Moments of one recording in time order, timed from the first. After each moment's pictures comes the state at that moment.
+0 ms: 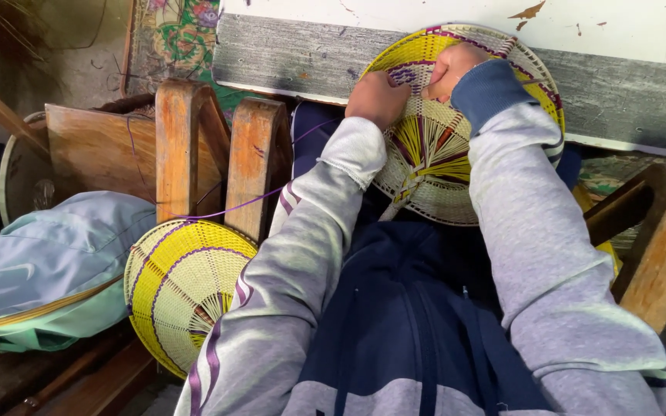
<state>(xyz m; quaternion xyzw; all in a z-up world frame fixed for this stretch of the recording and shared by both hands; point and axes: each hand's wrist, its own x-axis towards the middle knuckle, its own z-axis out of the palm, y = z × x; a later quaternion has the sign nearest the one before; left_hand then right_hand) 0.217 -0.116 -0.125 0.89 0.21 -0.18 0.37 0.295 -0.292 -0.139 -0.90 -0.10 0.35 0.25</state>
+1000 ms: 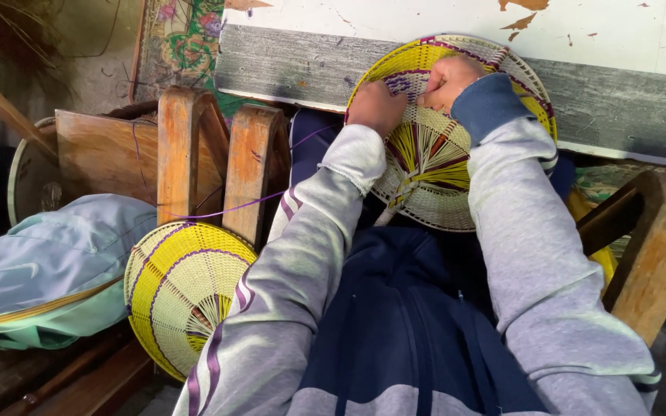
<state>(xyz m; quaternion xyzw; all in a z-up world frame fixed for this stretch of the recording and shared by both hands) 0.227 -0.123 -0.165 0.92 0.19 -0.16 0.32 0.282 -0.303 -0.133 -0.88 -0.13 0.31 0.34</state>
